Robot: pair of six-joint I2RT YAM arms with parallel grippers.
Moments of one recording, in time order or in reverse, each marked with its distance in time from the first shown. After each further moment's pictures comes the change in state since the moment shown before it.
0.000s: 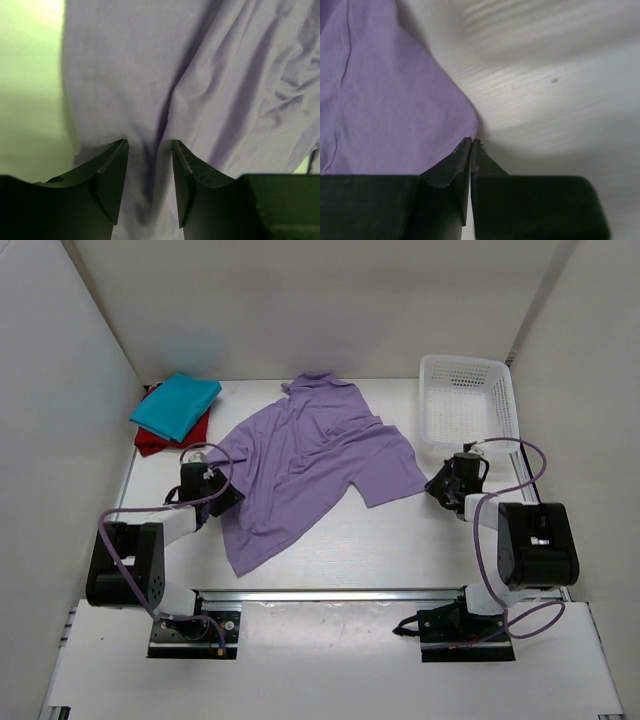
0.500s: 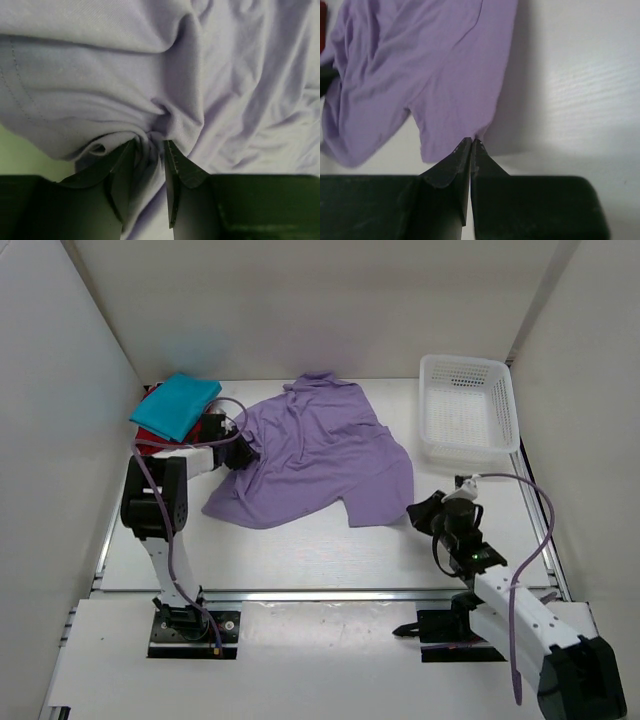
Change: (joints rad) left arm -0.030 0.513 0.598 -0.131 0.102 -0.040; right arm 0.265 -0.760 -0.349 -0.138 0.090 0.136
